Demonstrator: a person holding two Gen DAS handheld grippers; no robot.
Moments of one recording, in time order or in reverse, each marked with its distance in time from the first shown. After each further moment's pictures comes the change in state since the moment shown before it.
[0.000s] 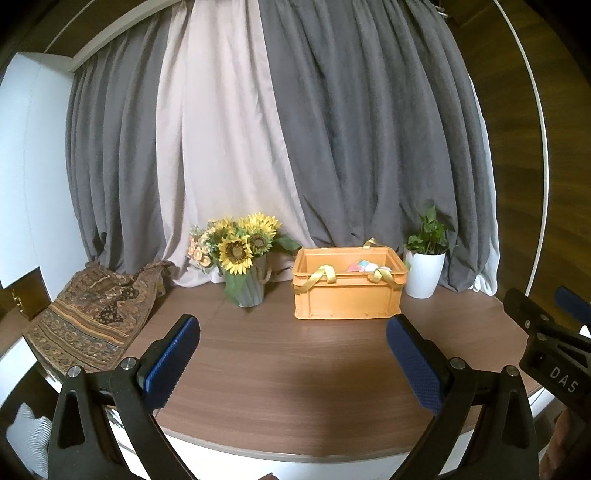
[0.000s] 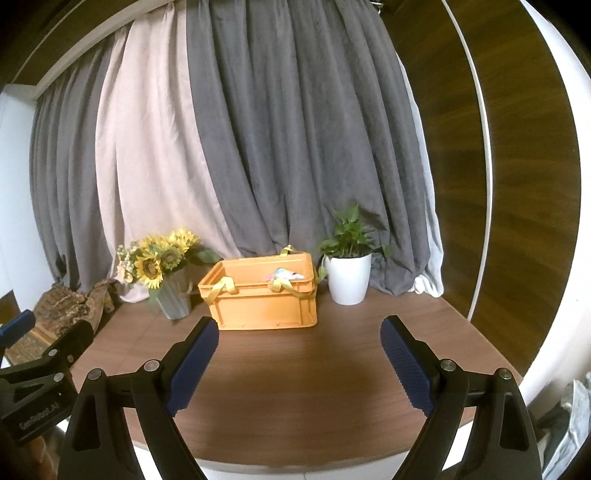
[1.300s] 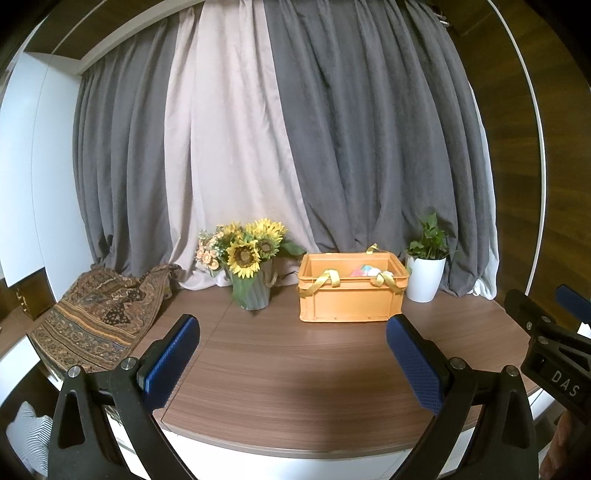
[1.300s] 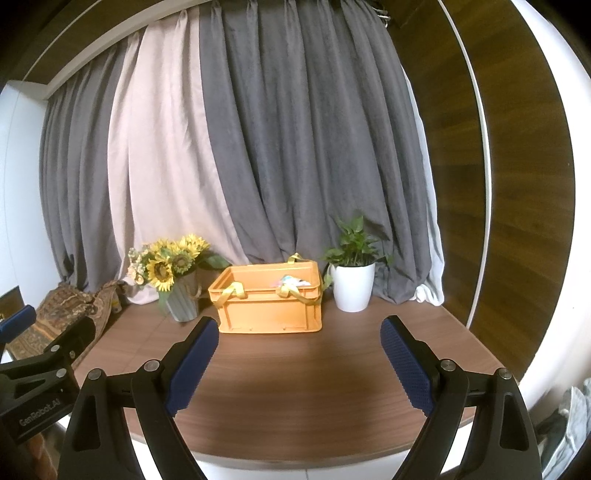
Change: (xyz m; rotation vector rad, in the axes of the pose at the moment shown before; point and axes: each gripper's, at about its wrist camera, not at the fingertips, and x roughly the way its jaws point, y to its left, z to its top) left arm -0.020 0.003 0.001 -0.009 -0.018 0.009; right arm -0.022 0.000 0.000 -0.024 -0.033 0.023
